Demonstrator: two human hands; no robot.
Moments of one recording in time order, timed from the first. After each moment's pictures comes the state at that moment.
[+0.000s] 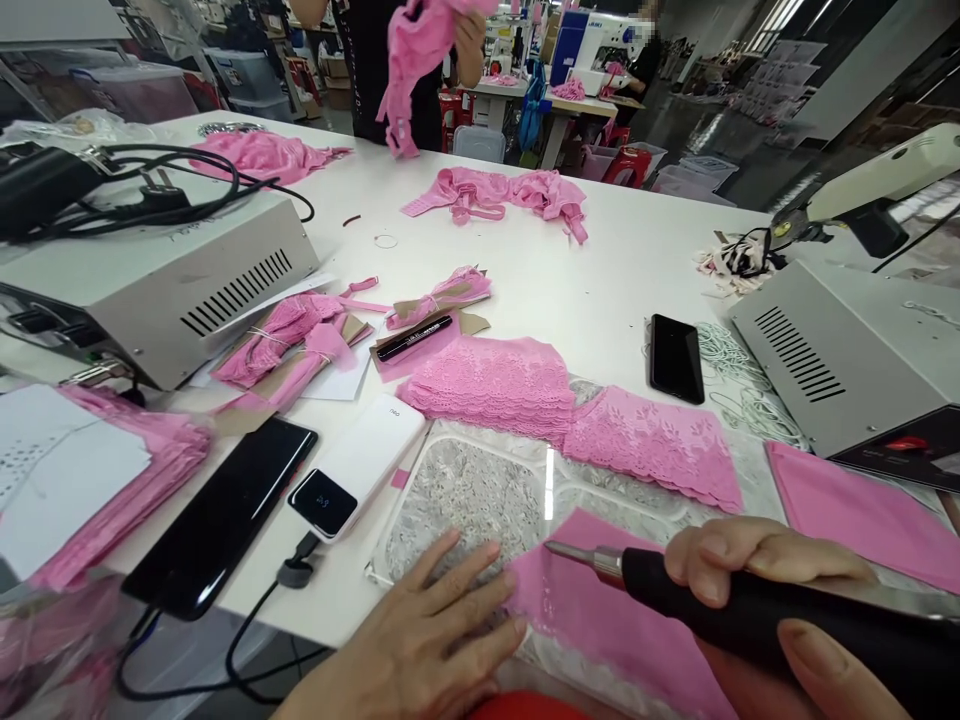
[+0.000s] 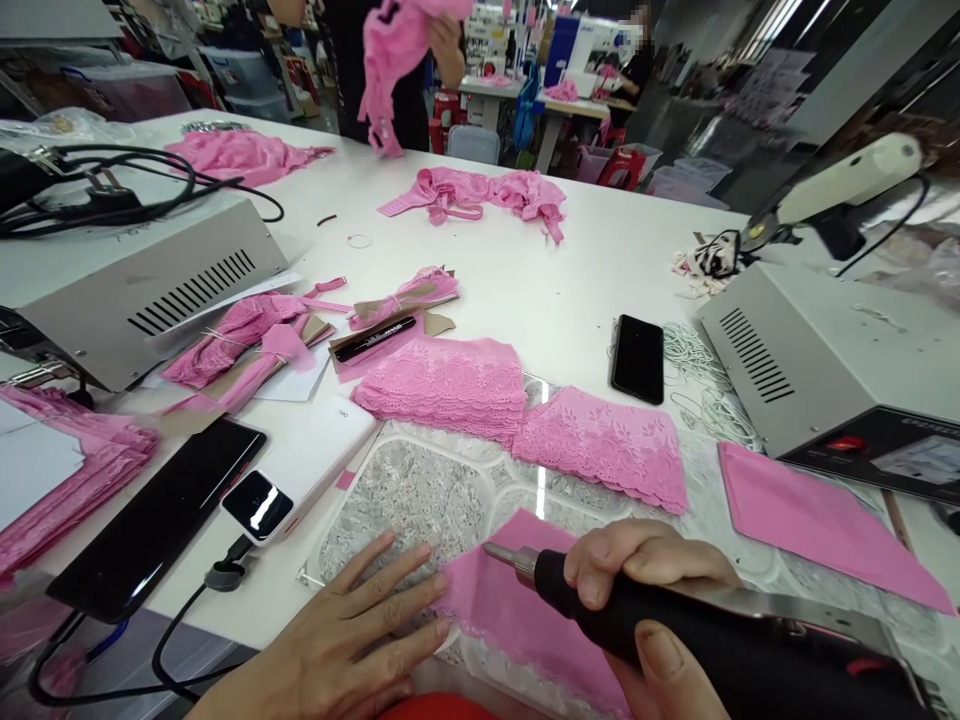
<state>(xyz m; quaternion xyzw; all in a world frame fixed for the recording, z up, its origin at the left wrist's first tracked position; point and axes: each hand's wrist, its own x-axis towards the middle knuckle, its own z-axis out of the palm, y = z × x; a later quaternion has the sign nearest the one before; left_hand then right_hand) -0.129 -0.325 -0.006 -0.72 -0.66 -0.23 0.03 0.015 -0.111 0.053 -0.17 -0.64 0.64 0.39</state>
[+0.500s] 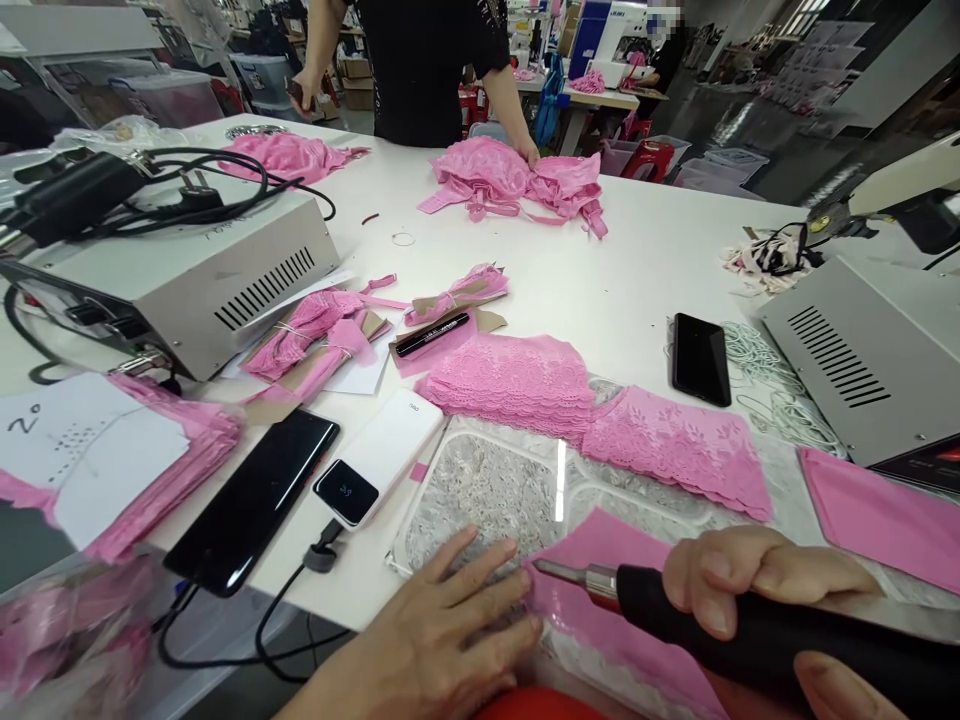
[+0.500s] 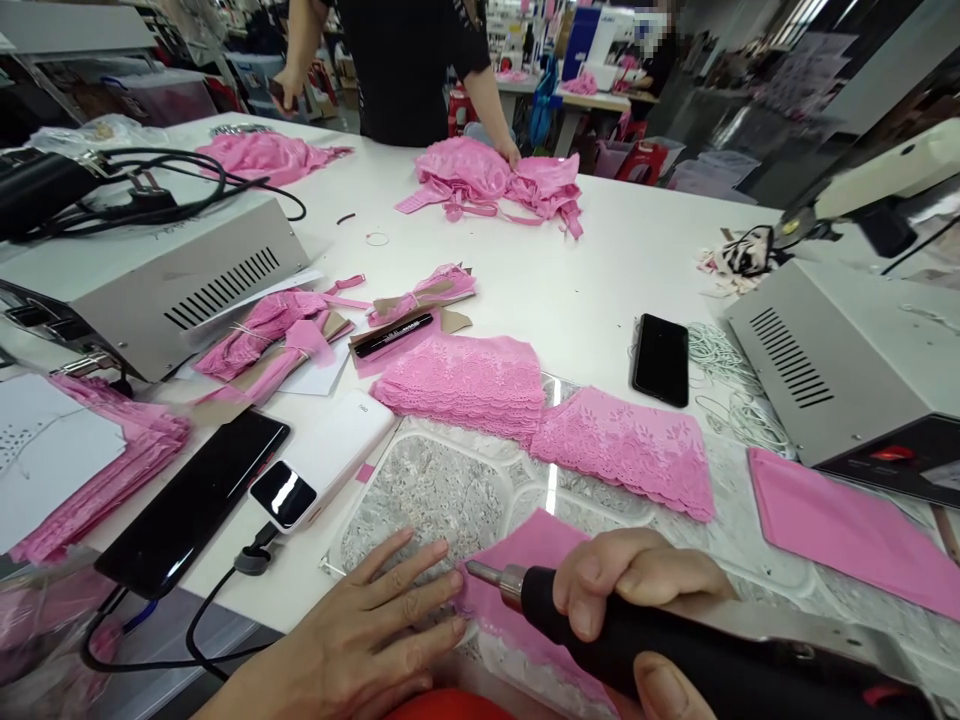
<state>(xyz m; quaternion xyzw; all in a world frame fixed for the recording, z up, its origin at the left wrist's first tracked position) -0.129 -0.328 -0.003 -0.72 -0.66 -0.22 0.01 0.007 -0.121 0.048 -0.11 -0.63 0.67 0.38</state>
